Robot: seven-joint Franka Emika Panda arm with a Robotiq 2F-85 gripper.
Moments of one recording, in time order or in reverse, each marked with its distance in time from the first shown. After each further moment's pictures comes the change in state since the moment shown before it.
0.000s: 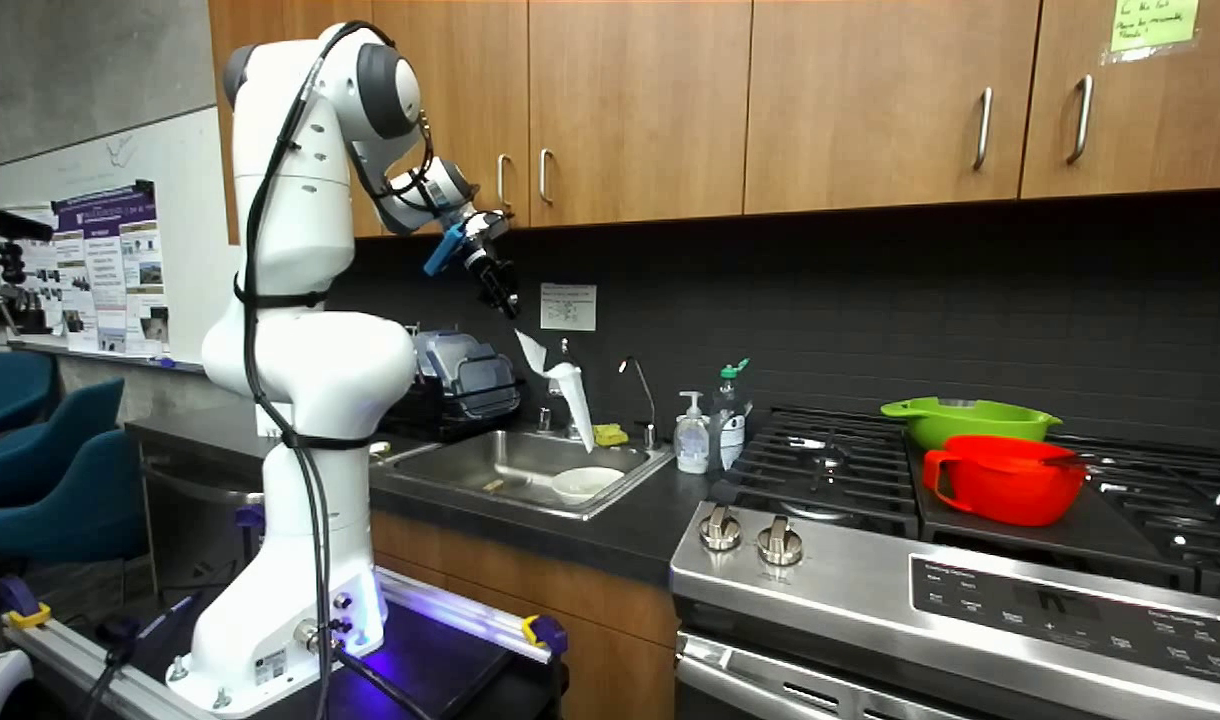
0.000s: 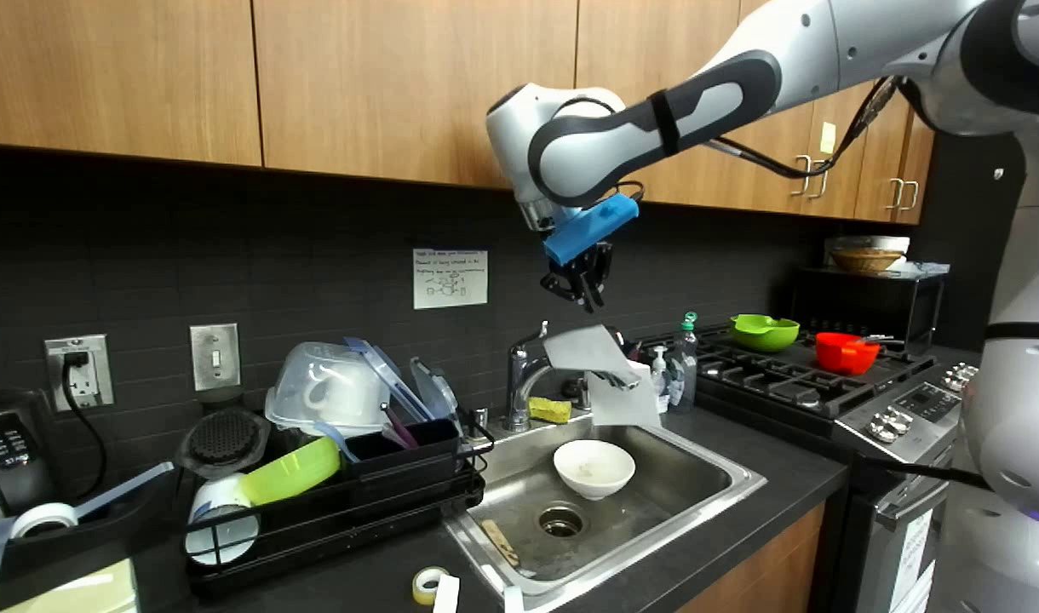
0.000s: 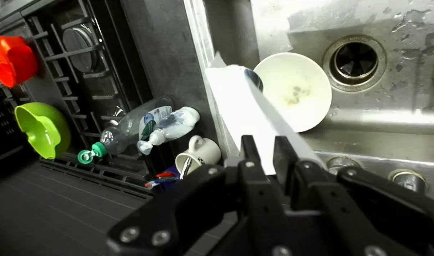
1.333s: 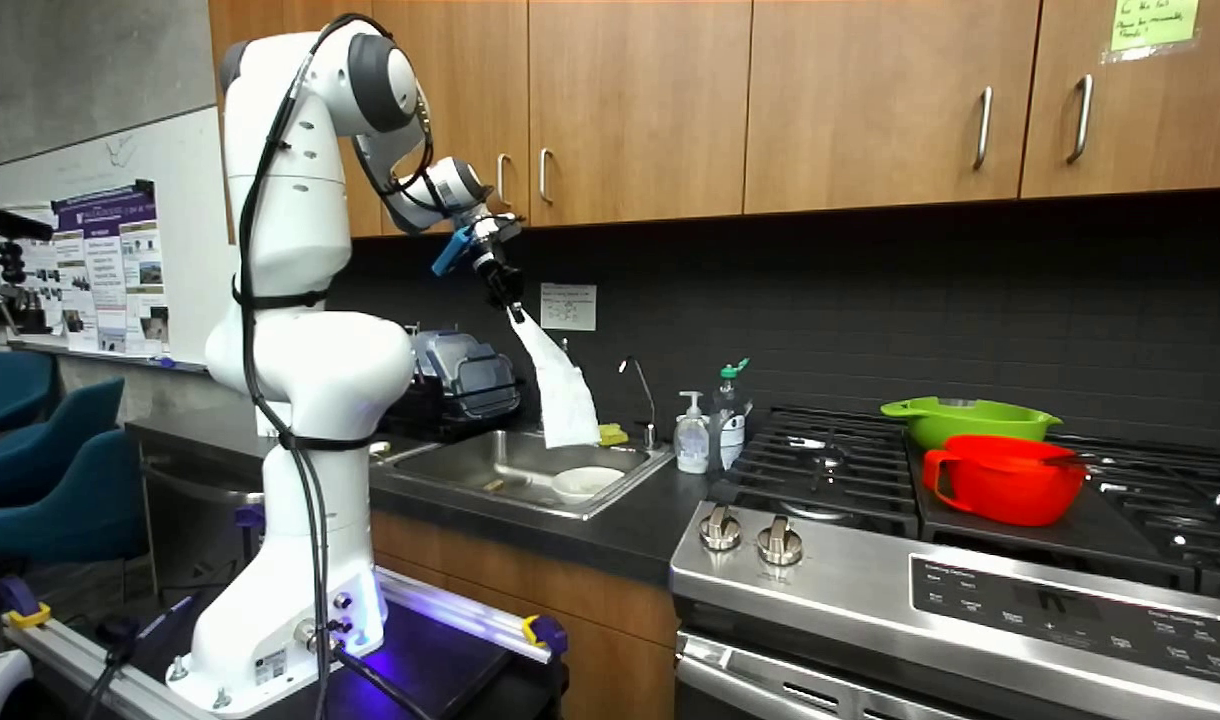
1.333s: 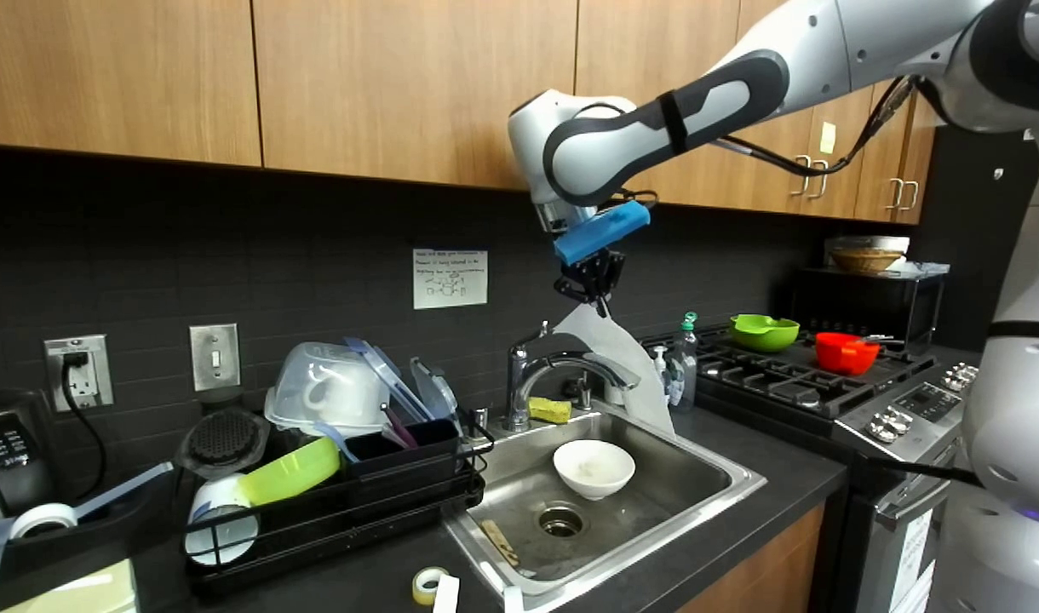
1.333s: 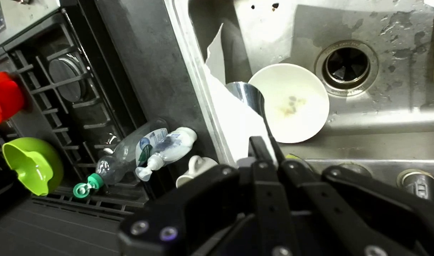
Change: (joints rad) arm -0.050 -0.037 -0.017 -0.047 0.081 0.045 0.024
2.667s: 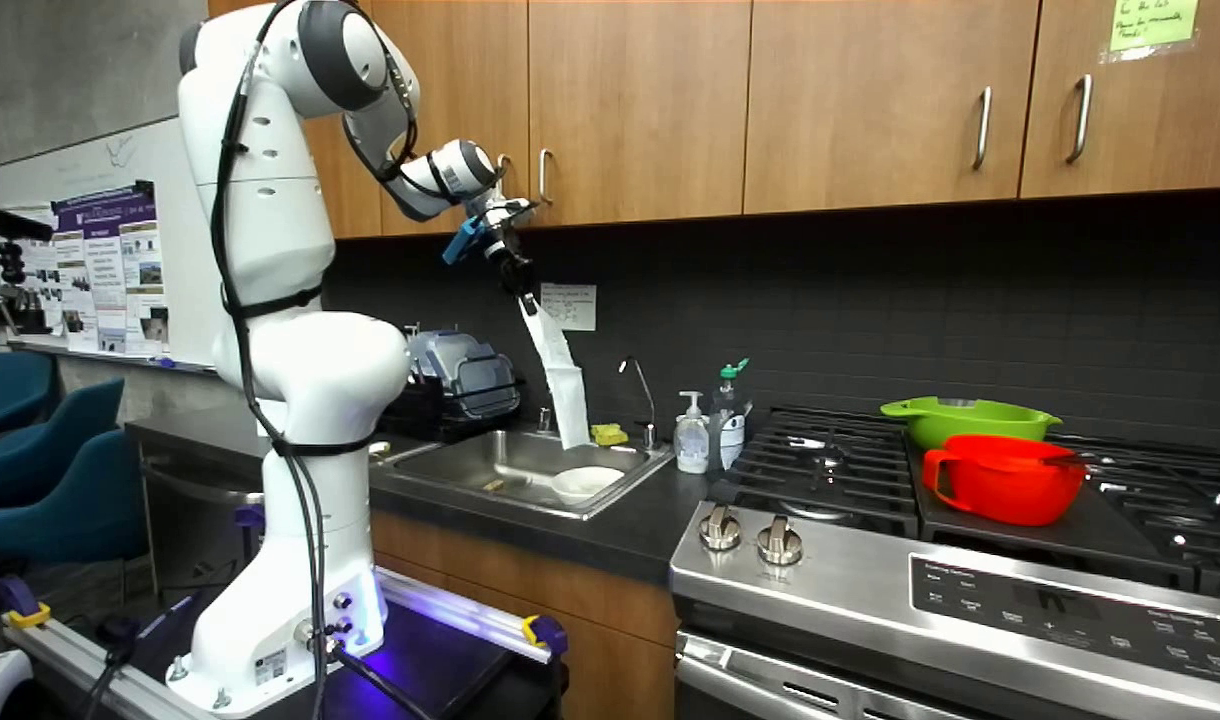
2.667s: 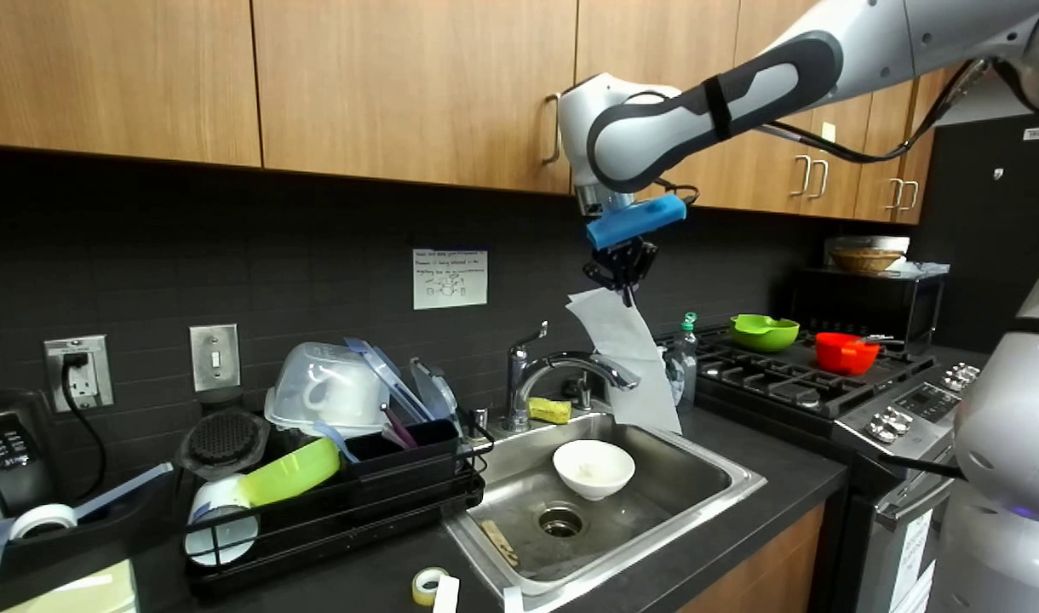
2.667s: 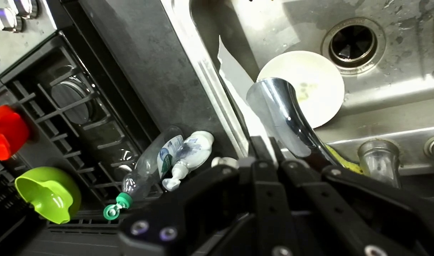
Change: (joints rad) arm -0.101 -0.157 -0.012 -0.129 0.066 0.096 0.015
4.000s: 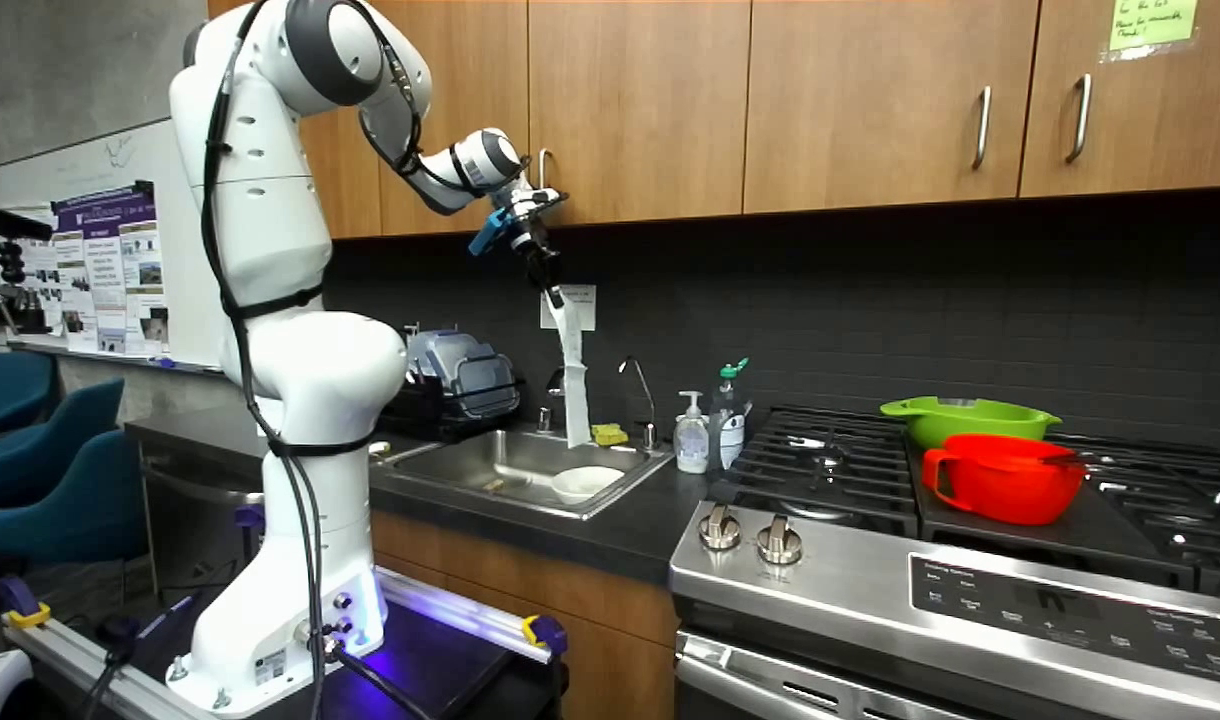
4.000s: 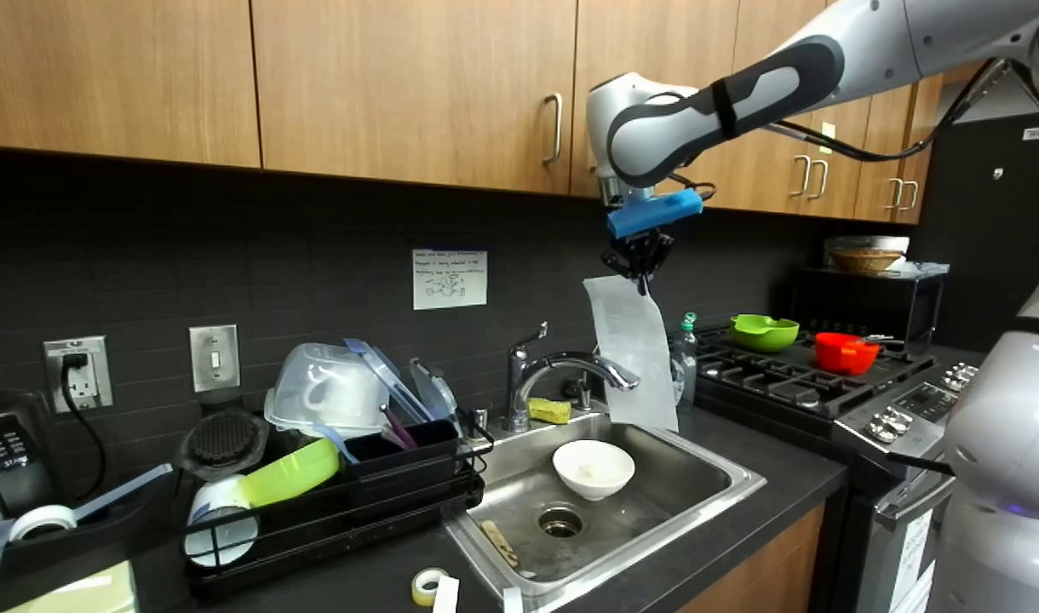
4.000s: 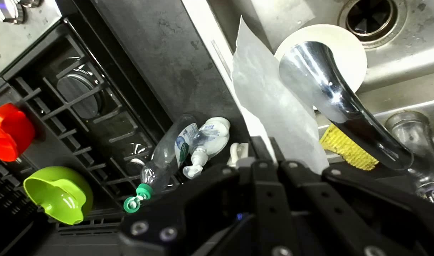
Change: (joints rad) arm -0.074 -0.020 -0.049 0.005 0.005 0.054 -0.068
